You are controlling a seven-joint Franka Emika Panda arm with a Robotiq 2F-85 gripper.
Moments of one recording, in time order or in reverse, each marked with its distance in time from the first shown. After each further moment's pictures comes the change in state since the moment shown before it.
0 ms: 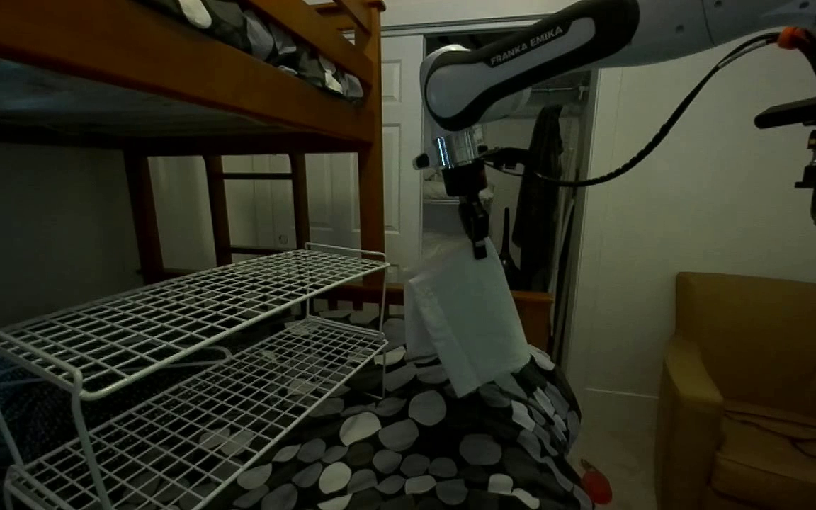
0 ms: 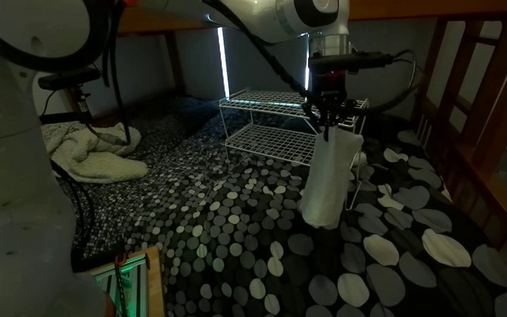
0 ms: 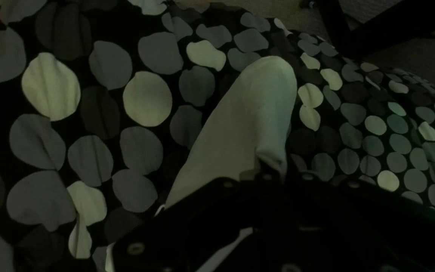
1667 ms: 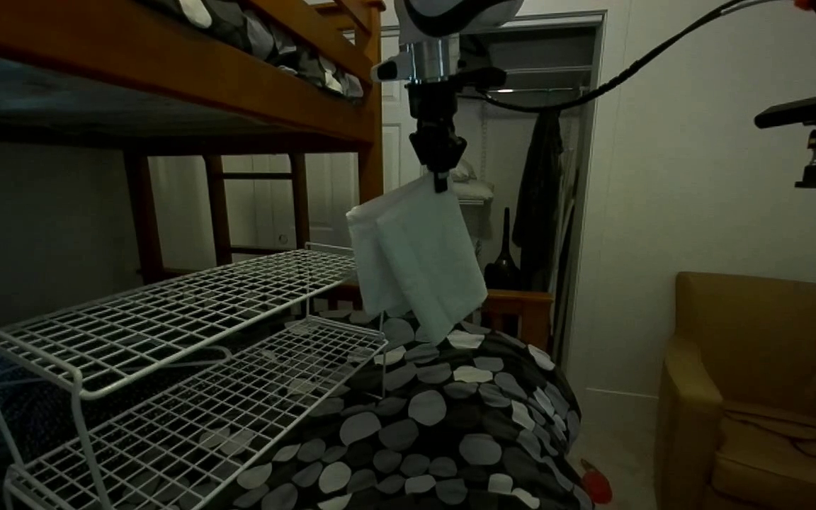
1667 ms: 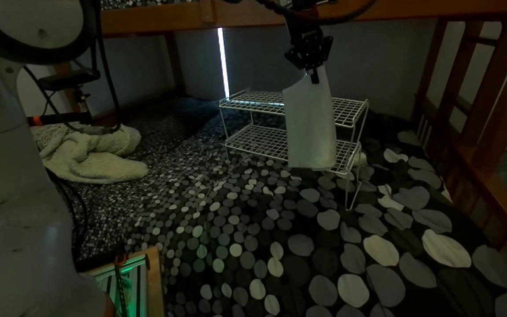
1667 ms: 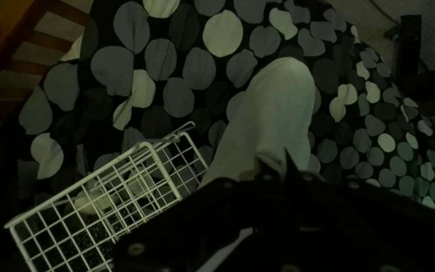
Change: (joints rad) arm 0.097 -0.056 0.070 0.181 -0.088 -0.024 -0.321
